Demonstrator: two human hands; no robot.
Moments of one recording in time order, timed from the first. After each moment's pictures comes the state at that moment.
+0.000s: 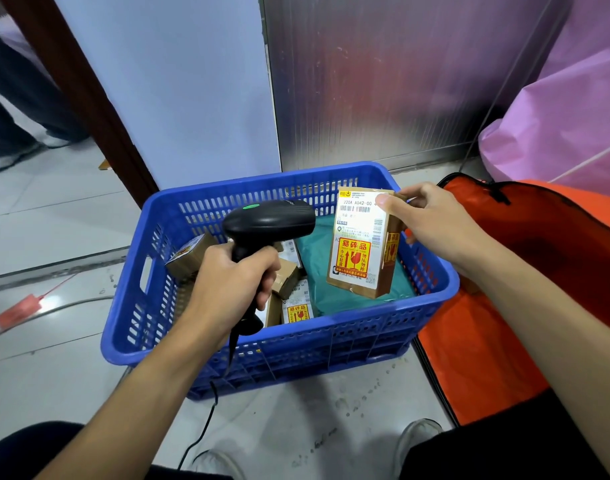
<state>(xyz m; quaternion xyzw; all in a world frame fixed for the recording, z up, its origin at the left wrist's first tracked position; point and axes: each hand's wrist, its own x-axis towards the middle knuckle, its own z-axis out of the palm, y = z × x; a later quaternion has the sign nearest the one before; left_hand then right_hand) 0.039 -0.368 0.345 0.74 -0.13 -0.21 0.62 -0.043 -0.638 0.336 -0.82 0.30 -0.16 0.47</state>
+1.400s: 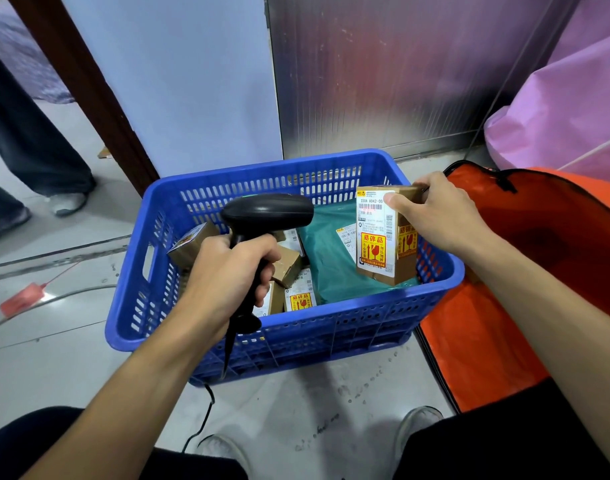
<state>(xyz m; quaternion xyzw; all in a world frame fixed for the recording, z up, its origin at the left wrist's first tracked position) 0.033 -0.361 0.355 0.75 -0.09 -0.25 0.61 -0.041 -0.636 0.332 -0.88 0.35 -0.12 0.30</state>
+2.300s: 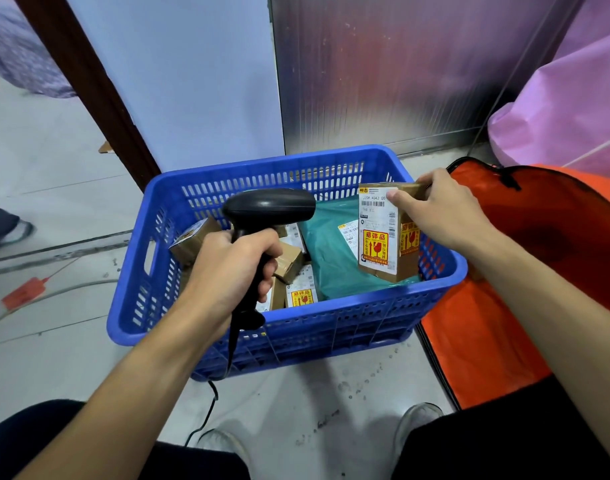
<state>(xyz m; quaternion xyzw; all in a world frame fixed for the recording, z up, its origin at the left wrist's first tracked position) 0.034 -0.360 0.353 0.74 -0.09 -0.26 0.62 -0.038 -0.641 0.327 -0.88 0.35 -0.12 0.29</state>
